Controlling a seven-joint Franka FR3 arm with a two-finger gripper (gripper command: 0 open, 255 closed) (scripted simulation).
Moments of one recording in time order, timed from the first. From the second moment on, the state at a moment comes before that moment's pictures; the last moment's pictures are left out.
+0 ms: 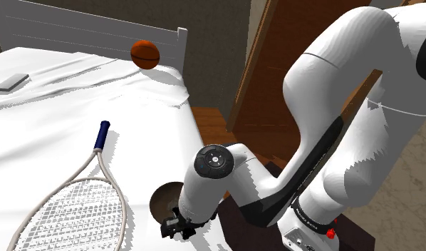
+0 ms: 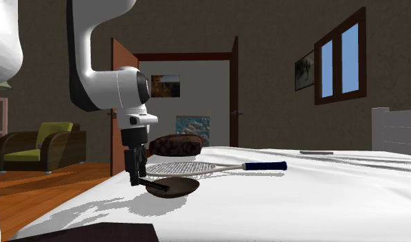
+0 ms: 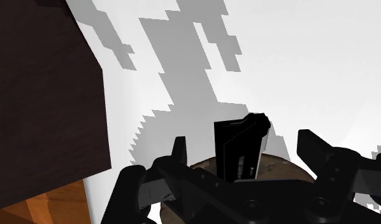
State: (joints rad) arm 0.02 0.13 0.94 -2.63 -0.52 2.66 1.76
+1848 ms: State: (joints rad) arm 0.12 -0.27 0.93 -2.63 0.14 2.45 1.27
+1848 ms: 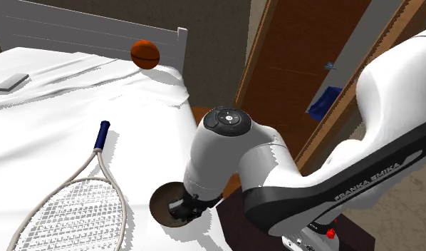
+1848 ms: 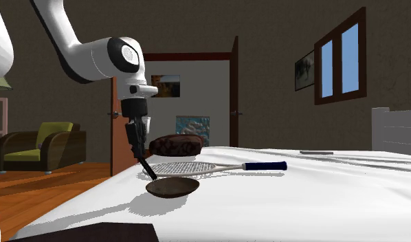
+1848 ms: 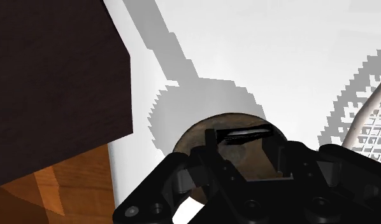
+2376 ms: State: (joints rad) arm 0.01 -0.18 0.87 -2.56 0.02 2.45 1.20
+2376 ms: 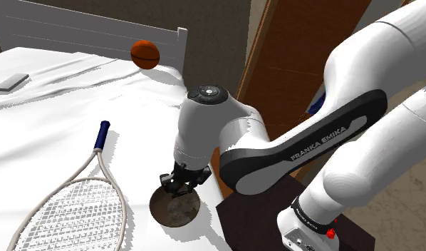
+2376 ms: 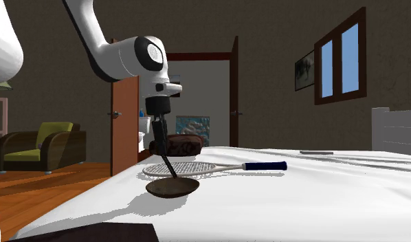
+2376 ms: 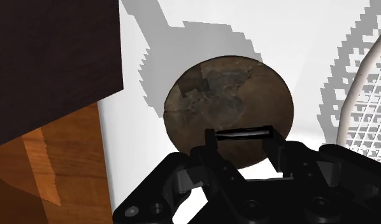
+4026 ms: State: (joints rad) arm -0.05 0.11 0.88 -2.57 -0.42 2.62 1.54
